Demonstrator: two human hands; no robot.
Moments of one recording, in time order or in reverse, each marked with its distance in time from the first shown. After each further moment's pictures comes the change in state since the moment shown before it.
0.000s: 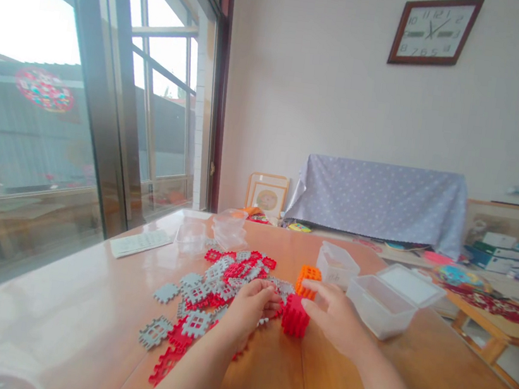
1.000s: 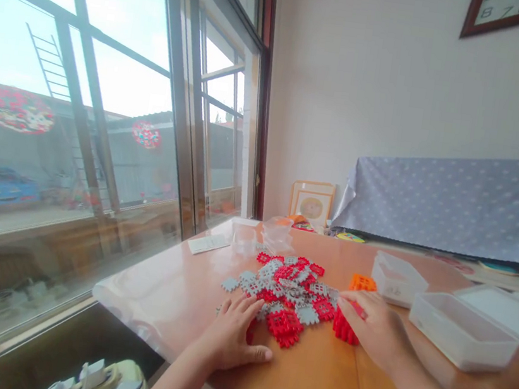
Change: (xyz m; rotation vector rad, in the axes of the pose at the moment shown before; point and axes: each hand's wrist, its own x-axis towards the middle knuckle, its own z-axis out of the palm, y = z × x) left_hand -0.138 0.035 -0.122 1.449 -0.002 0.222; right_hand -0.008 -0.011 0.028 -0.020 0.107 -0.247
